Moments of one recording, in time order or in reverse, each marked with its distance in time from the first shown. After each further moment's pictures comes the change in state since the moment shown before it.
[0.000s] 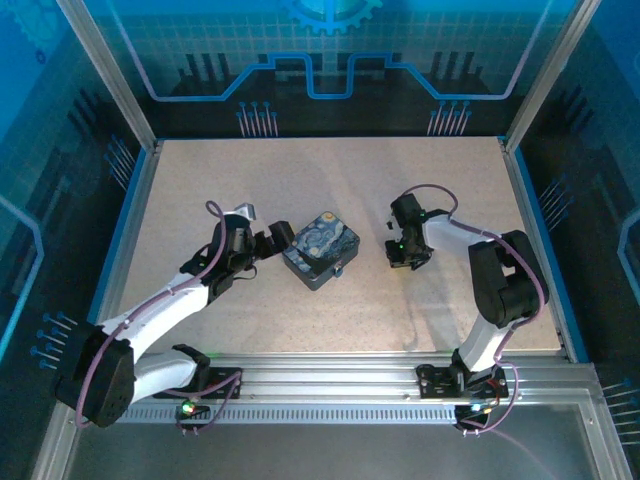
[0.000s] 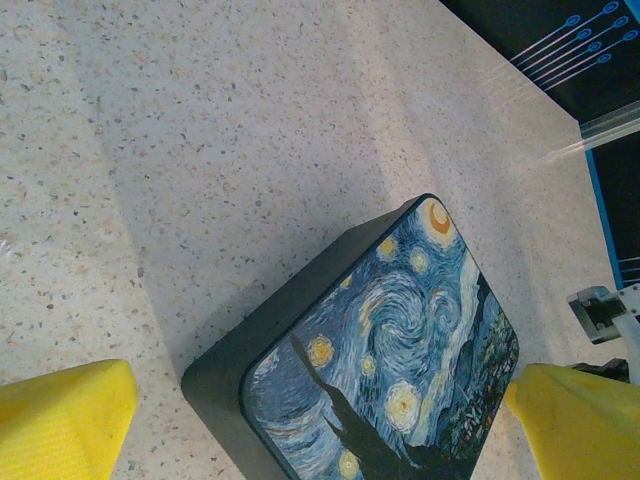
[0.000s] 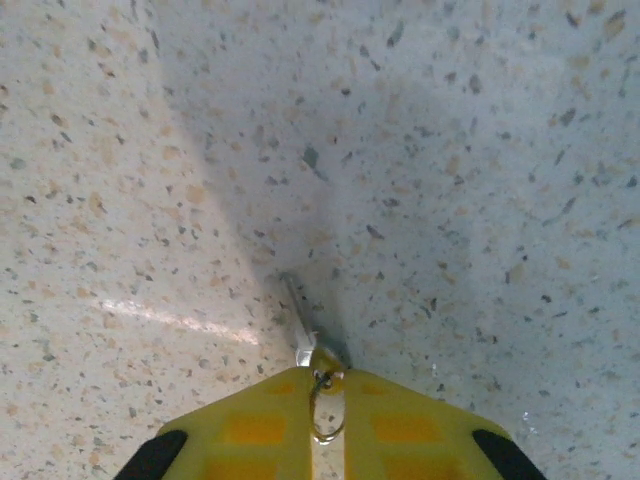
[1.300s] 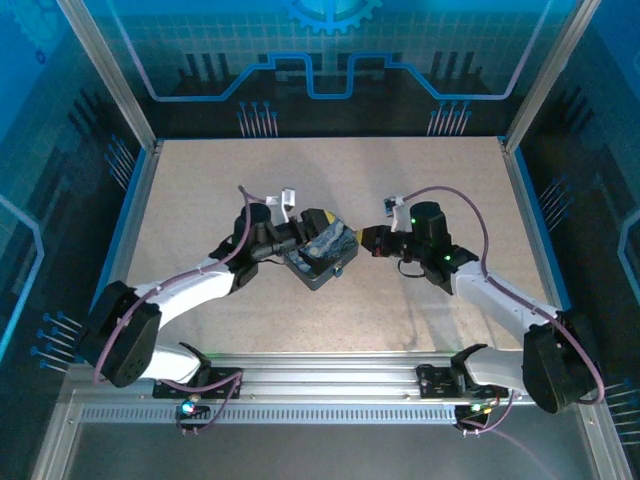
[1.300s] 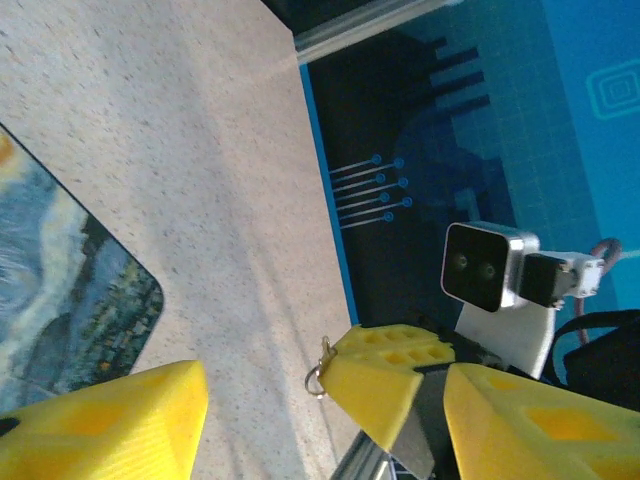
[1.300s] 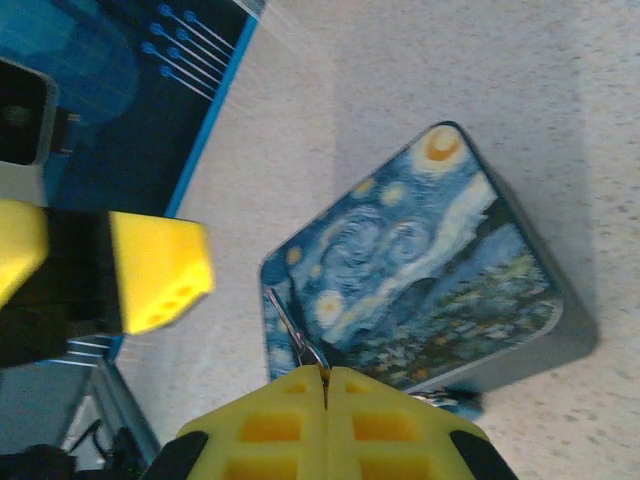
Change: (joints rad) left arm -0.135 0.243 0.100 0.496 0.376 -0.307; right arm 0.110 -0.518 -0.325 0.679 -0.440 0.434
